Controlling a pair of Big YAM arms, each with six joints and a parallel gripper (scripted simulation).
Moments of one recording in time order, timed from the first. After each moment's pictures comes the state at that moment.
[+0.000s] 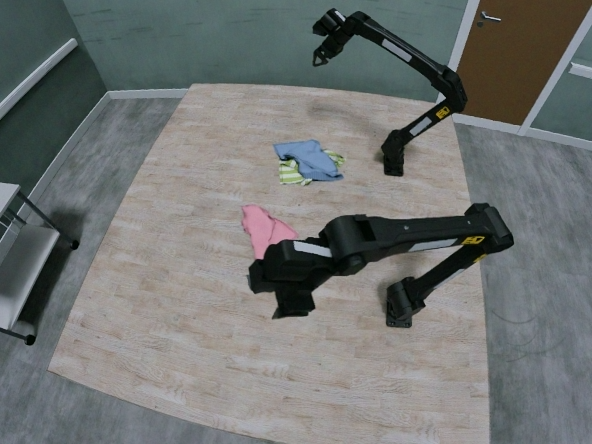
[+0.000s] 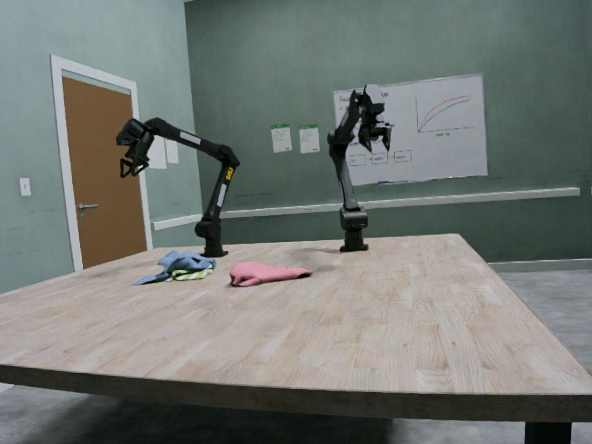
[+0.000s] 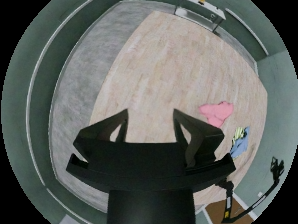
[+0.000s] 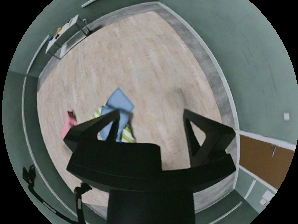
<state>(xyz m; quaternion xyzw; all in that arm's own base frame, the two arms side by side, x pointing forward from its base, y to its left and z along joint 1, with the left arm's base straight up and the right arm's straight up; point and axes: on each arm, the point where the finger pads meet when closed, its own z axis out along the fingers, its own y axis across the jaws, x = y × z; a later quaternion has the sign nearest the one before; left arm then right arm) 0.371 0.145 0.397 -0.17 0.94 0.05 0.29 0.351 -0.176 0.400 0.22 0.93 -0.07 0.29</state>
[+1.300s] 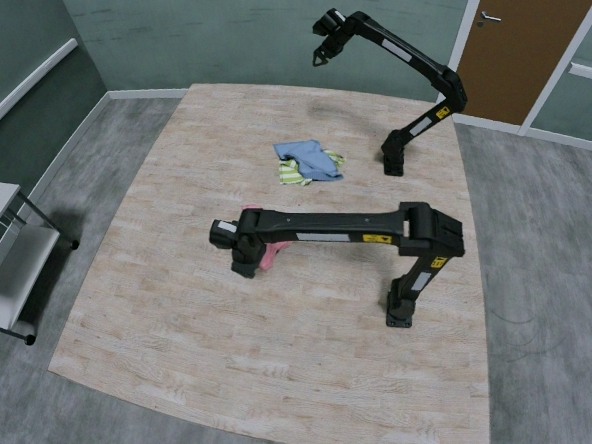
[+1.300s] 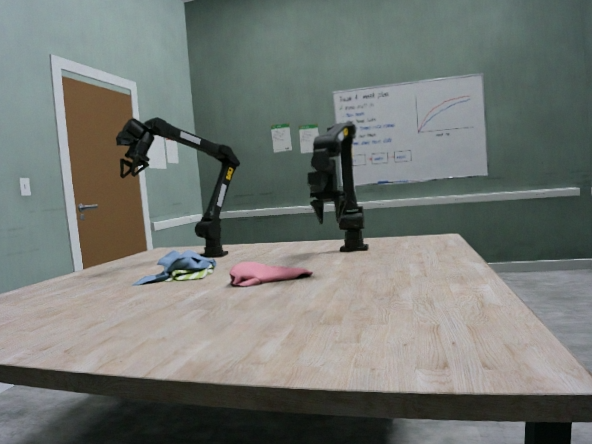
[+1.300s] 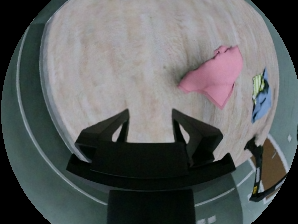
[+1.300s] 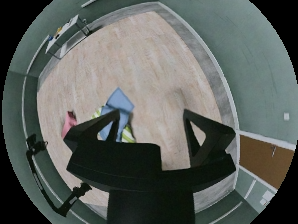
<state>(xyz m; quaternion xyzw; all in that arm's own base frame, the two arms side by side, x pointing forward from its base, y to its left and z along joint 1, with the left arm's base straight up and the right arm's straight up) 0.494 -0.026 0.176 0.12 0.99 0.01 0.08 0.351 -0.176 0.400 0.22 0.93 -0.07 0.29</state>
